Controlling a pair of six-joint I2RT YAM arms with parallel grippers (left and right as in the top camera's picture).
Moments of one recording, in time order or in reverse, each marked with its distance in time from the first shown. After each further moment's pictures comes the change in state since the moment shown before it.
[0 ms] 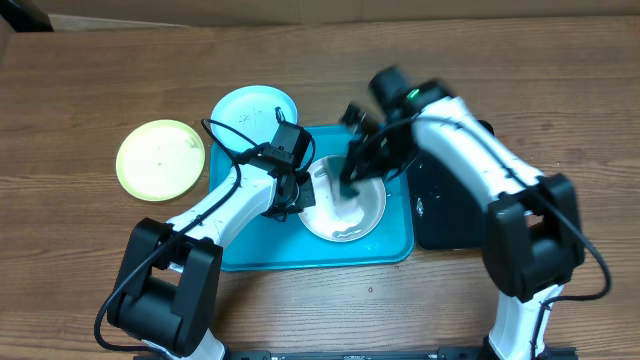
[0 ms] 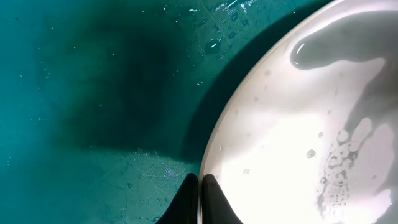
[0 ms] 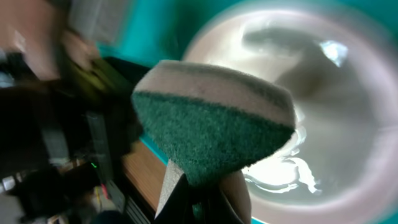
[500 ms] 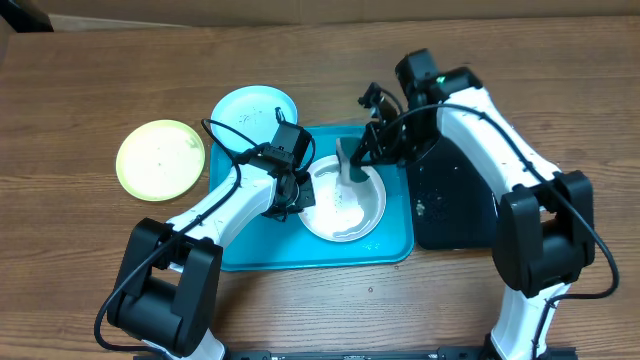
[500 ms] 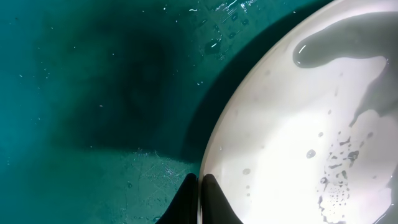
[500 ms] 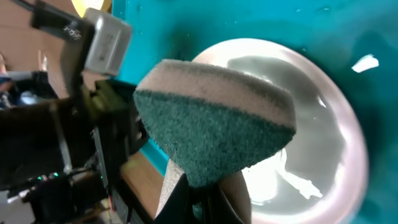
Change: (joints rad) left arm 0.000 0.000 0.000 0.000 0.000 0.000; right arm -0.063 -0.001 -0.061 0.107 -0.066 0.006
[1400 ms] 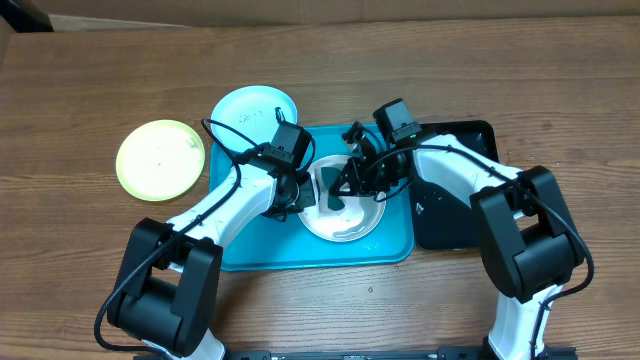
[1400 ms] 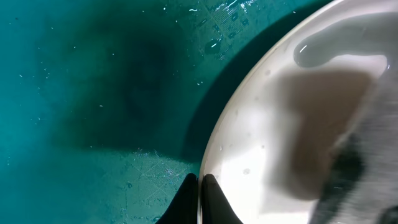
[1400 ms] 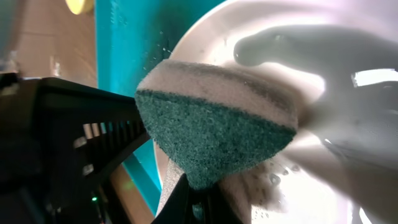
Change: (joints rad) left arm 0.000 0.000 0.000 0.000 0.000 0.000; right arm 0.097 0.000 -0.351 0.509 -0.063 0.208
